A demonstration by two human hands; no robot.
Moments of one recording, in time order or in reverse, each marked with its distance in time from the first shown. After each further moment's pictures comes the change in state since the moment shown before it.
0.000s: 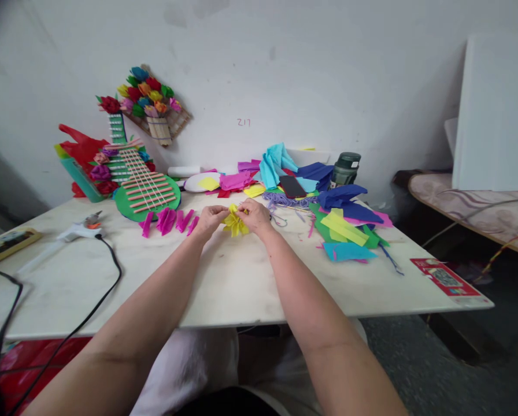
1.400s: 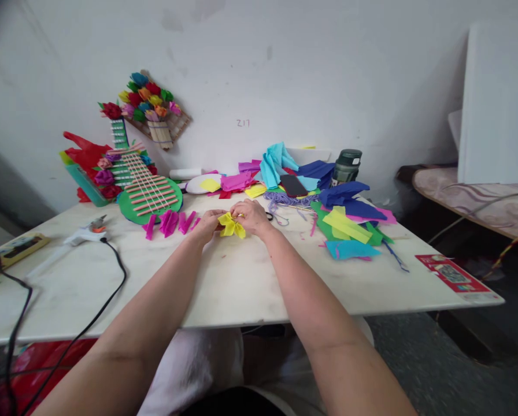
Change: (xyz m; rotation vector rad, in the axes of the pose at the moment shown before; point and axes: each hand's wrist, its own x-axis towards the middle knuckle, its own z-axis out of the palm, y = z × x) left_hand -0.002 0.000 -0.005 -0.231 -0.071 -0.317; right_hand 0.003 -0.009 -0.004 -0.022 -0.130 -0.298
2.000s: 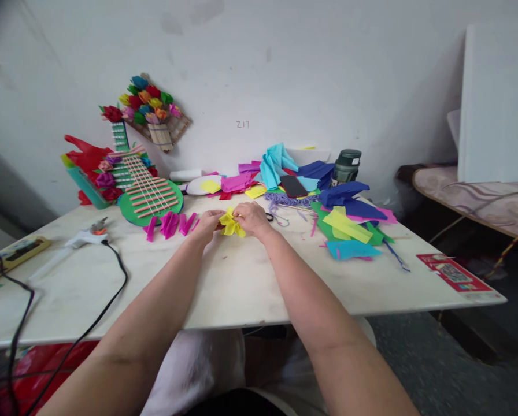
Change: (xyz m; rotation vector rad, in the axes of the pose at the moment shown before) left_hand 0.003 0.000 -0.001 0.020 0.069 0.069; right_hand 0.000 -0.002 0.003 -0.120 -0.008 0.069
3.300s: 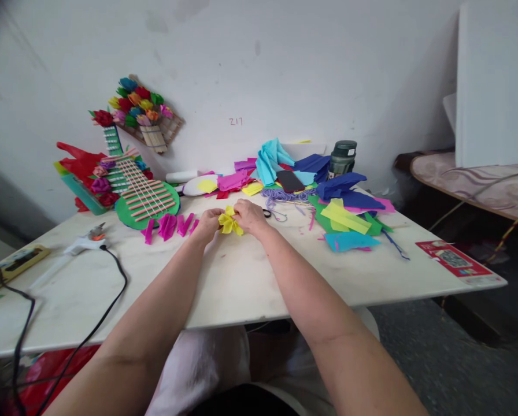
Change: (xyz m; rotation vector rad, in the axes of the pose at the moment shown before) left_hand 0.000 -0.004 0.008 0.020 -0.022 0.033; right_hand -0.001 -0.004 0.000 -0.143 -0.085 0.160
